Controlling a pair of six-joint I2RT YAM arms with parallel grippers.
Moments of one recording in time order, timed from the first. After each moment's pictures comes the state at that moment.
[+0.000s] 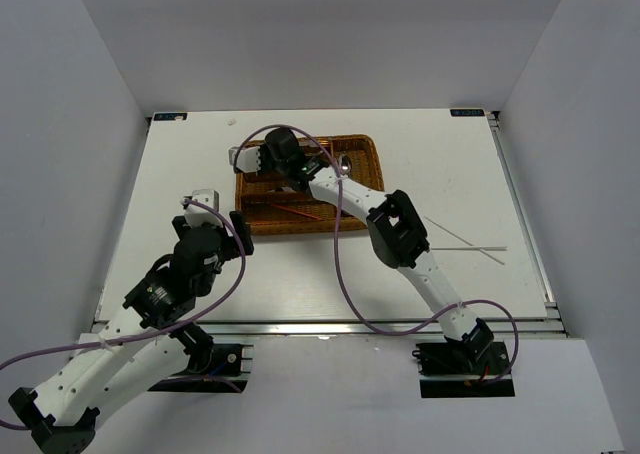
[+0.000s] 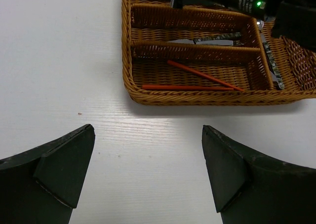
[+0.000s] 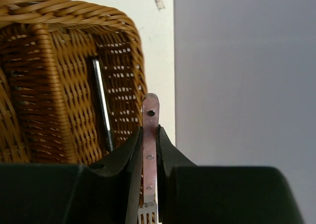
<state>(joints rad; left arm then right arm) -0.72 0.61 0.70 -0.52 -0.62 -0.41 0.84 2.52 2.23 -0.09 0.08 -1.16</state>
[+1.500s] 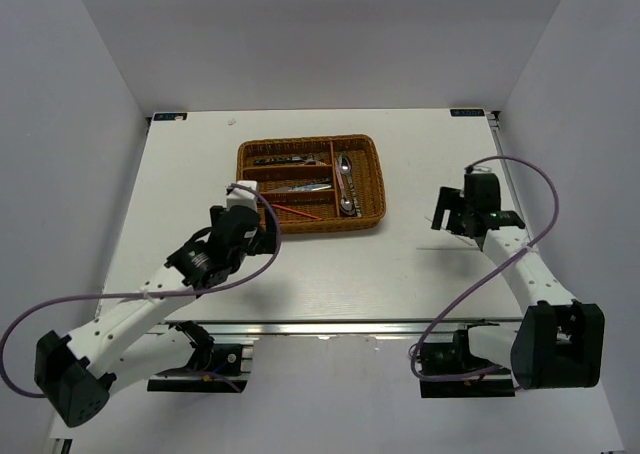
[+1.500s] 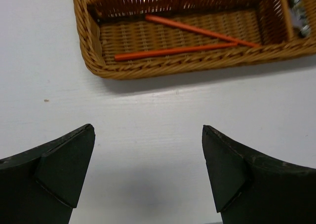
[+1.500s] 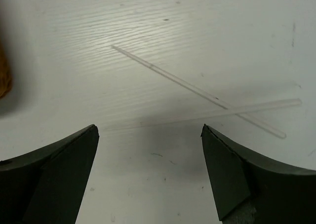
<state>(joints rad) -0.72 0.91 0.76 -0.49 -0.50 -0.42 0.13 1.18 0.80 -0.48 0.13 0.18</state>
